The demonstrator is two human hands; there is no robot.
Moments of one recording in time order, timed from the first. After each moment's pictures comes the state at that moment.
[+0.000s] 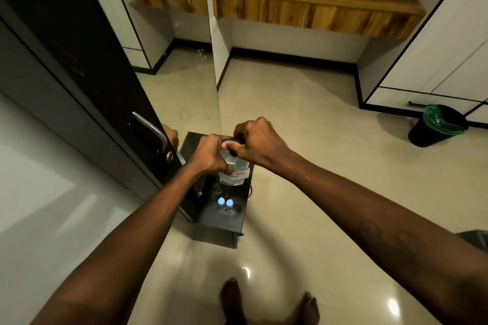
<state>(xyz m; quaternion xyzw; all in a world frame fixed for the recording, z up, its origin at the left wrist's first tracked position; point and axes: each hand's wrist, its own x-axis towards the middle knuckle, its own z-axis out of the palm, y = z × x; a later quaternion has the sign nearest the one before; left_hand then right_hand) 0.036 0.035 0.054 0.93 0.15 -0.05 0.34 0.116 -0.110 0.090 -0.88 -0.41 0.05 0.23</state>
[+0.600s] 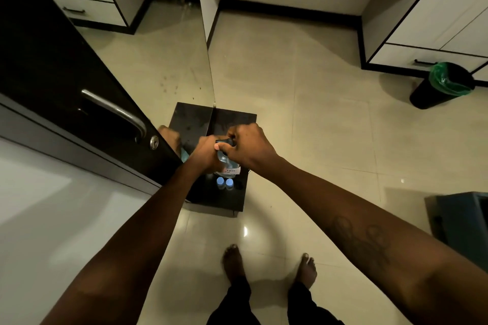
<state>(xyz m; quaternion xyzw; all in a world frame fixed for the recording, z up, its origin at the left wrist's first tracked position) 0.050 0.044 -0.042 0.97 0.08 -0.17 0.18 0.104 -0.083 -0.015 -0.90 -0.32 0.18 0.25</state>
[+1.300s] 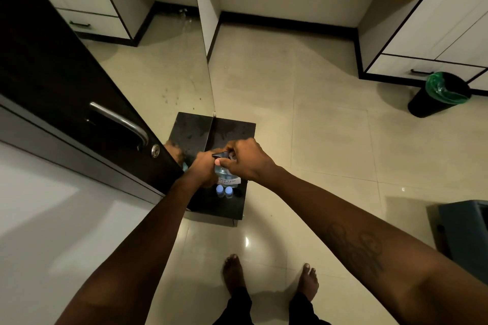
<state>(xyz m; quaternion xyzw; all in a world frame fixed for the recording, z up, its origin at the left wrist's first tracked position) 0.036 0.044 -0.046 0.96 0.11 -0.19 0.19 0.101 -0.088 -0.018 -0.88 -0.33 0.24 0.26</state>
